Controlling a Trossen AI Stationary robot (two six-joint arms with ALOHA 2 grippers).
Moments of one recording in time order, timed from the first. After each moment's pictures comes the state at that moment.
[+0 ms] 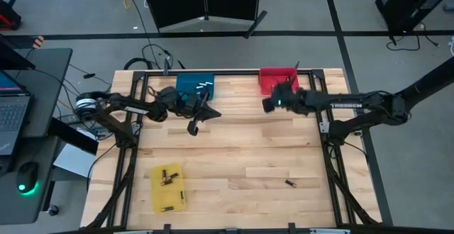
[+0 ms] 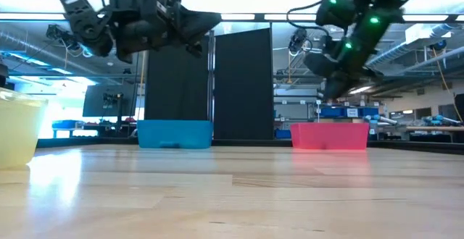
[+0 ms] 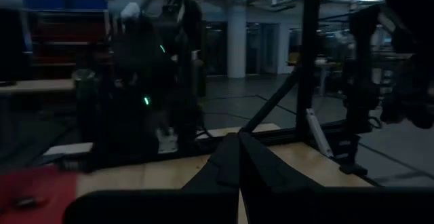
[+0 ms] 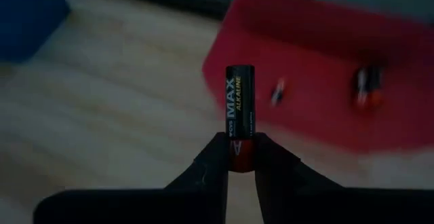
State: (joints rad) left arm 0.33 1.51 0.54 1.16 0.59 -0.08; right arm -0.30 1.25 0.73 -0.49 0.55 0.78
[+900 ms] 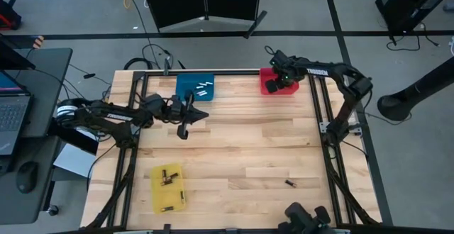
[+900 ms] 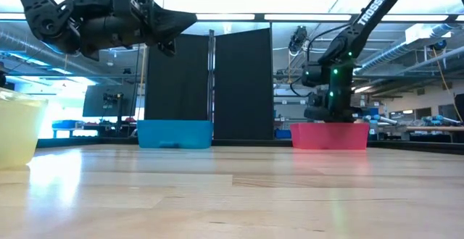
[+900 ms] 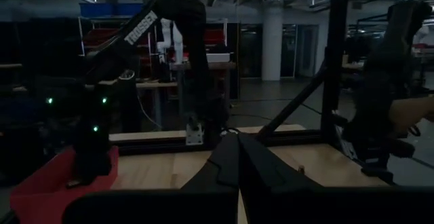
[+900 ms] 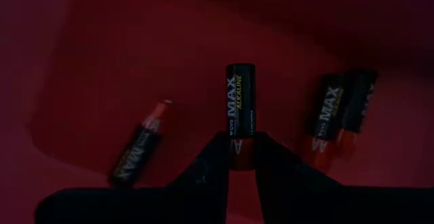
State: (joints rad) left arm 0.28 1.26 0.33 1.13 0.38 -0.05; right arm -0.89 1.76 1.04 -0.61 0.16 0.29
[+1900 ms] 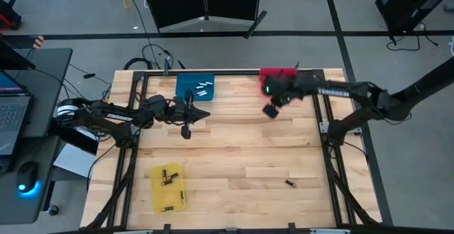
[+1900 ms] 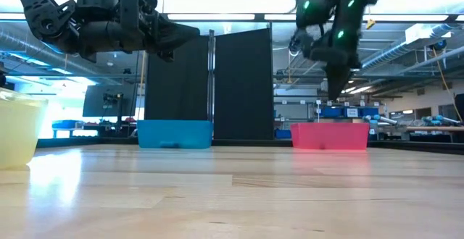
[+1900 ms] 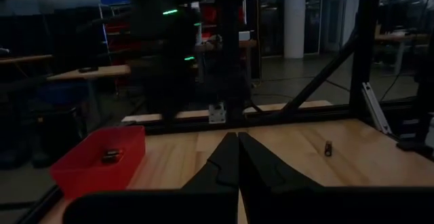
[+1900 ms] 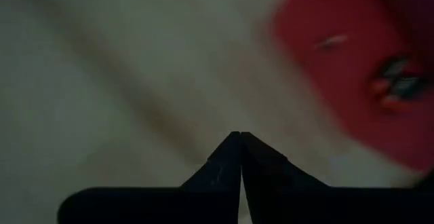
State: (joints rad) left arm 0.27 1.26 0.33 1.04 0.29 0.05; right arm -0.41 1.47 1.10 -0.97 0.21 0.27
